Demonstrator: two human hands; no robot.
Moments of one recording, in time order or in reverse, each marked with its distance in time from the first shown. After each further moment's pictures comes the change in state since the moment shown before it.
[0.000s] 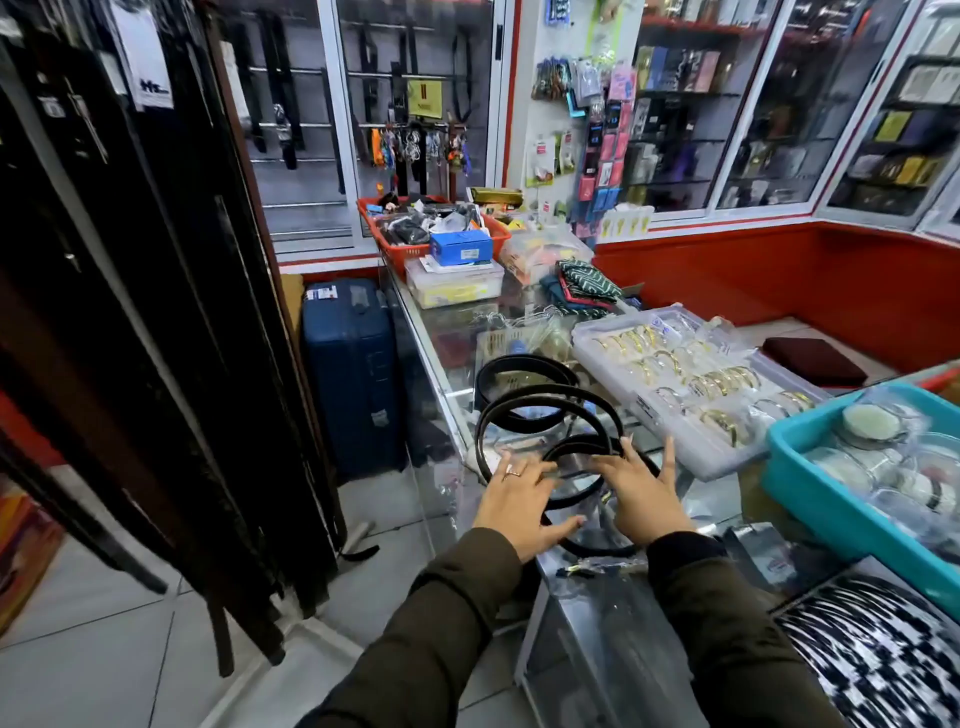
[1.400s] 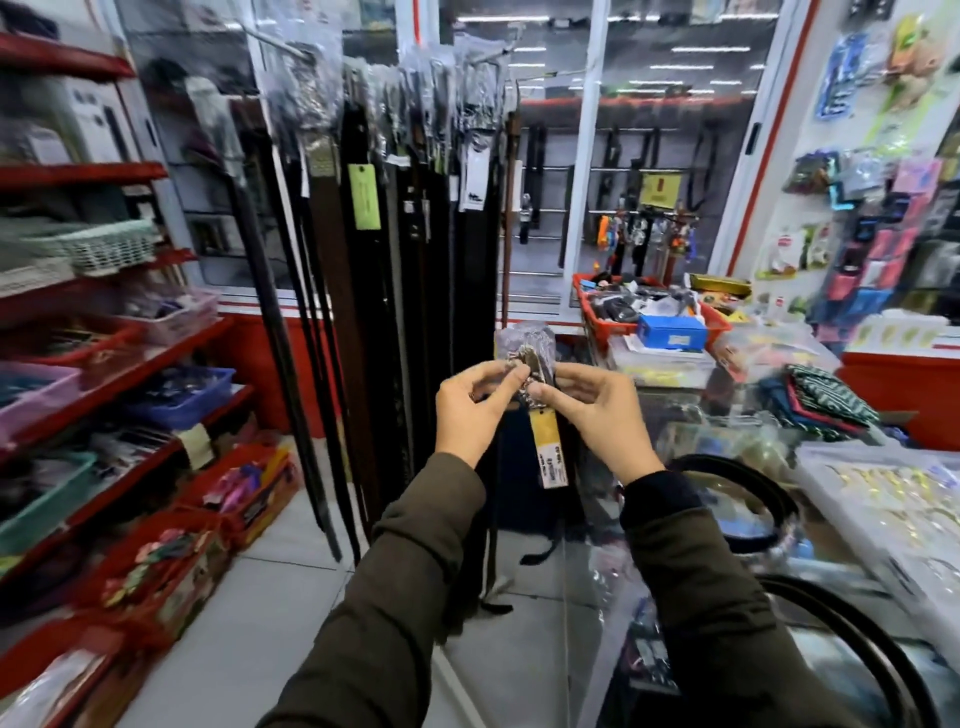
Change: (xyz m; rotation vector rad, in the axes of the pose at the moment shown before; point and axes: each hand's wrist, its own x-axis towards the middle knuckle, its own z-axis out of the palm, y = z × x) left_hand -0.097 -0.145 -0.207 -1.014 1.103 -0.407; right_hand 0.077 -0.253 -0.166 1.341 0.208 -0.626
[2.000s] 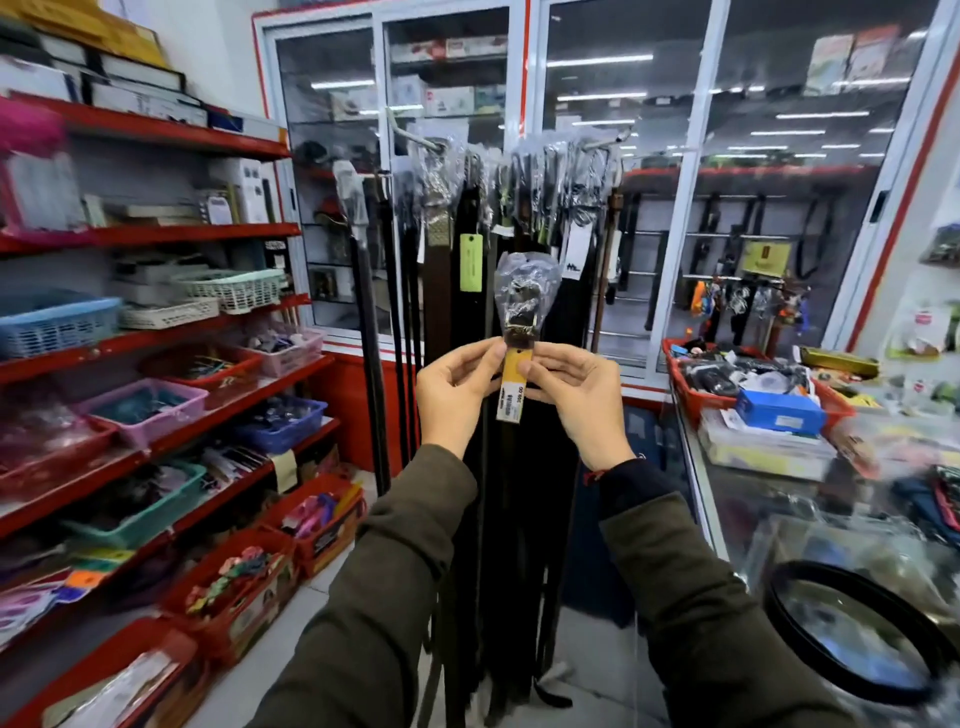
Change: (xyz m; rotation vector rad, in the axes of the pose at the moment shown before) left_hand 0.049 0.072 -0.089 -0.188 0.199 0.163; right_hand 0.072 -0.065 0.103 0.418 -0.089 -0.077
